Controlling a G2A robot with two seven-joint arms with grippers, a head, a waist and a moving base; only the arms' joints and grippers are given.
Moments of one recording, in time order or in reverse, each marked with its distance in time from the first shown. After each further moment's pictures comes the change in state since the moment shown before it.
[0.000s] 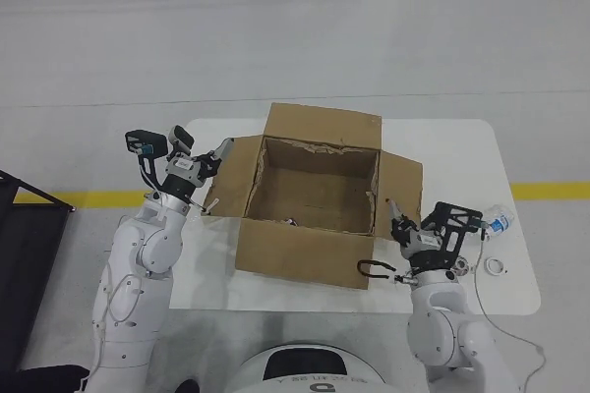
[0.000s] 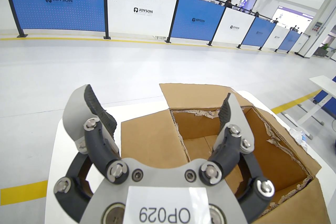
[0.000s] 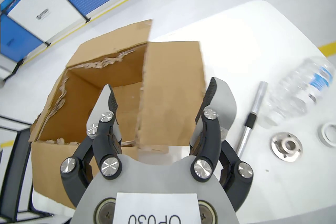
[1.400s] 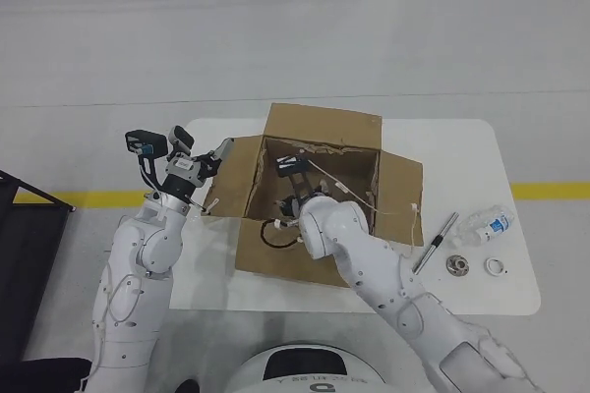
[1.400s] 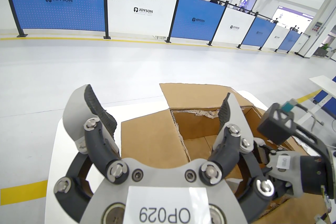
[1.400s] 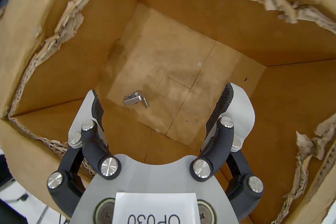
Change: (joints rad) left arm 0.000 0.000 0.000 0.000 0.000 0.000 0.000; right arm 0.882 -0.126 -0.521 0.710 -0.108 0.015 0.831
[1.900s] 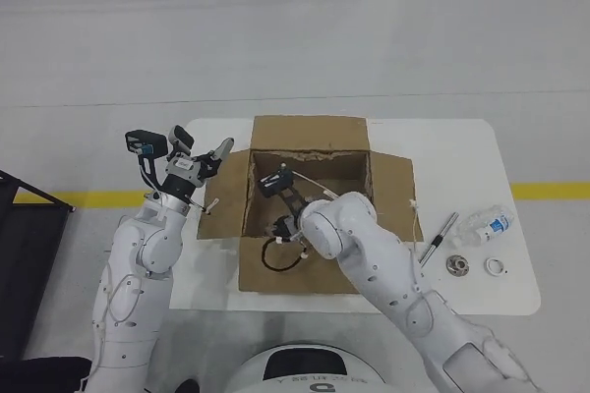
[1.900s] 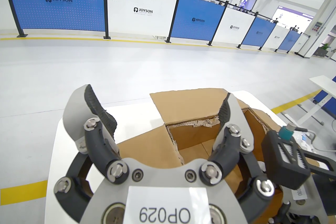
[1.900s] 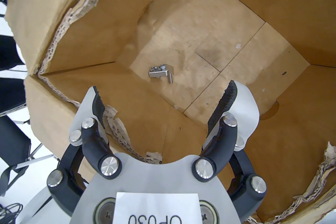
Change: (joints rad) left arm 0.000 0.000 0.000 0.000 0.000 0.000 0.000; right arm -0.047 0.014 0.069 -0.116 0.164 -0.242 0.167
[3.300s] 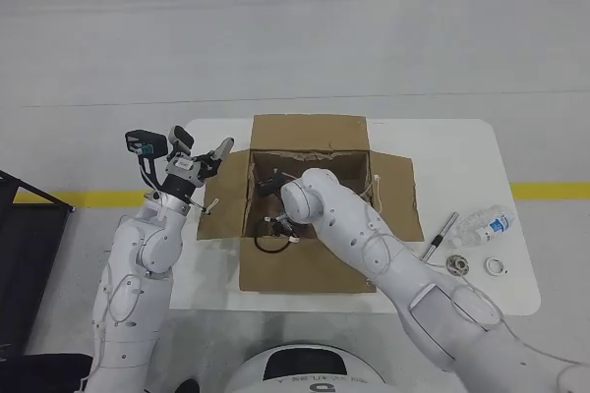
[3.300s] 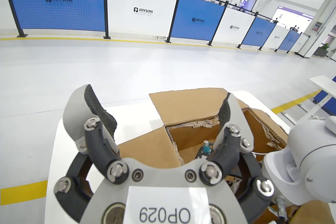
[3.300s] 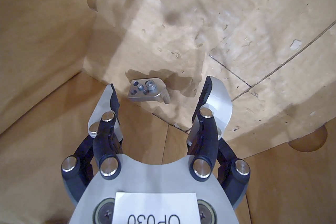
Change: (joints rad) left arm 0.000 0.000 0.000 0.000 0.000 0.000 0.000; right arm 0.342 -0.154 -0.184 0.745 0.266 0.034 -0.035
